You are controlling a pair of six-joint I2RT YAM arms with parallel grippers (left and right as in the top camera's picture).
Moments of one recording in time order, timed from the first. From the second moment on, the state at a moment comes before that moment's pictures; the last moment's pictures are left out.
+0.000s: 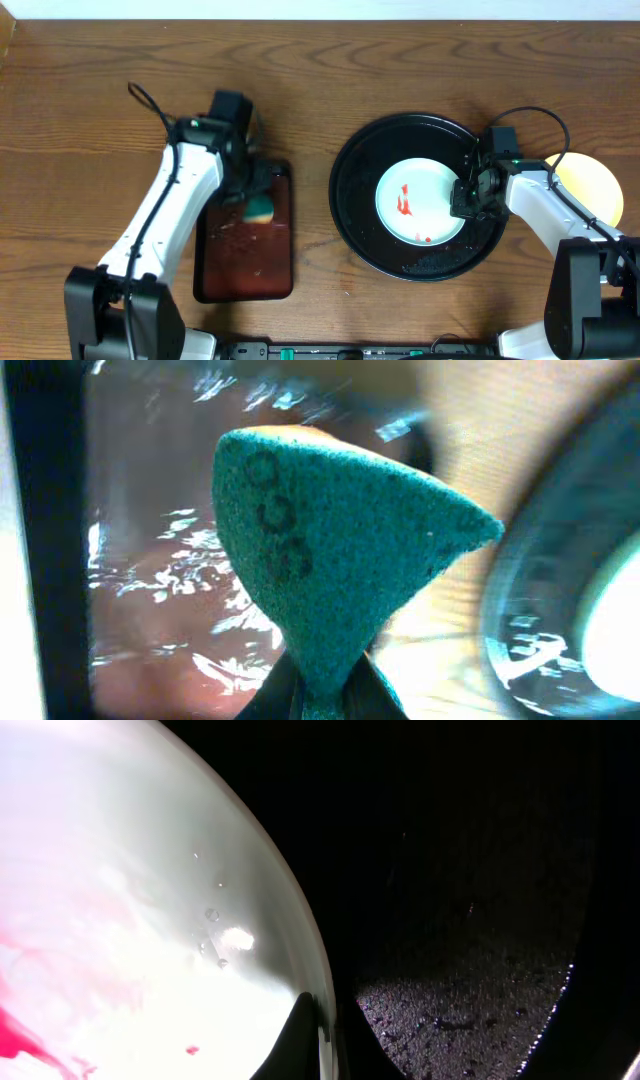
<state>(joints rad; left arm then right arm) -0.22 1.60 1.29 -1.13 0.13 -0.48 0.05 1.67 0.89 -0.67 -0.06 0.21</state>
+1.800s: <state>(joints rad) -0.73 2.04 1.44 -0.78 0.03 -0.71 0.08 1.67 0.86 -0.61 -0.20 0.25</state>
